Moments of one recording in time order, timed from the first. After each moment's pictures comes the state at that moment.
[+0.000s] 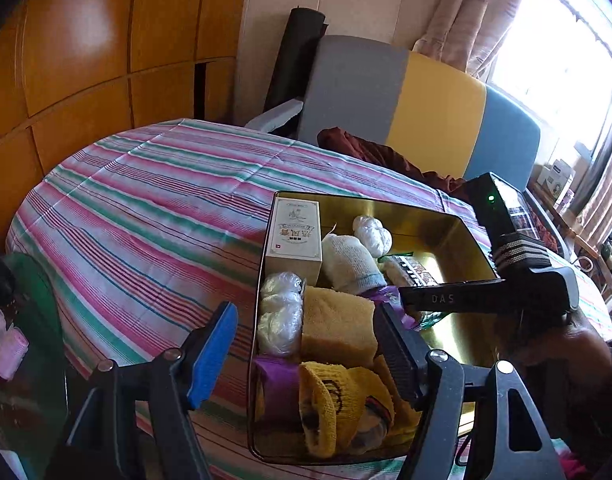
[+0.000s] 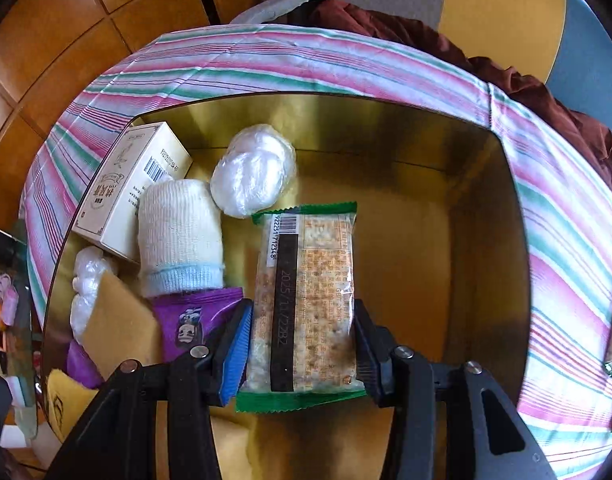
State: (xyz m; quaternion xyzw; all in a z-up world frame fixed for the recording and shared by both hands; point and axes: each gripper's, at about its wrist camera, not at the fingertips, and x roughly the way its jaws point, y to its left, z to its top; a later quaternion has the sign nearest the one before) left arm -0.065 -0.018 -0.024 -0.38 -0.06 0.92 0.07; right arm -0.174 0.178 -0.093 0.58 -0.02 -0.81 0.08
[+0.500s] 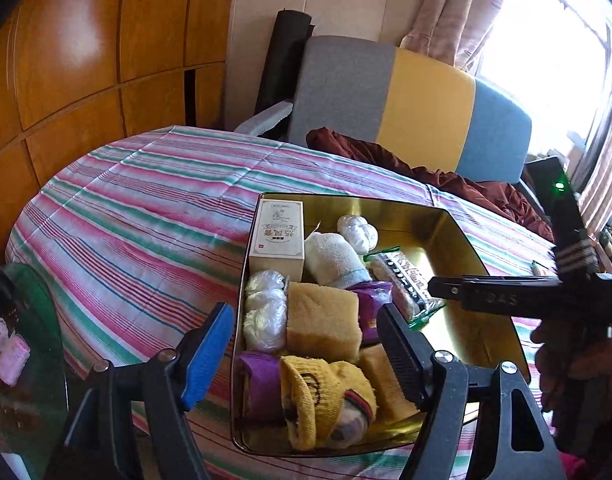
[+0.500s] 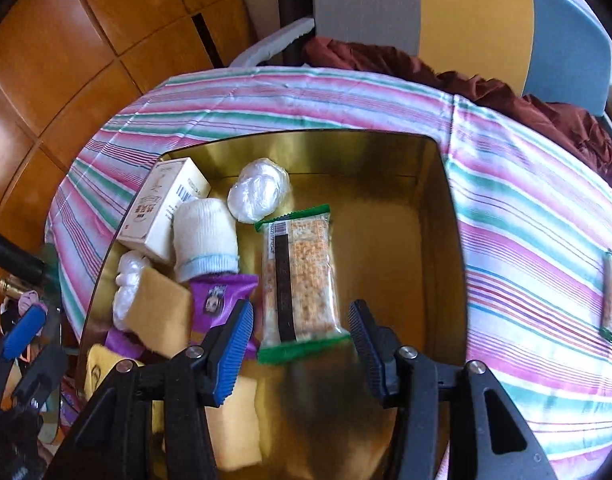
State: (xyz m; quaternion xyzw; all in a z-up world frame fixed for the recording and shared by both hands) left arm -0.055 -0.002 -0.016 -0.37 -0.04 0.92 0.08; right arm -0.132 0.204 -0.055 0.52 -0.05 -0.85 0.09
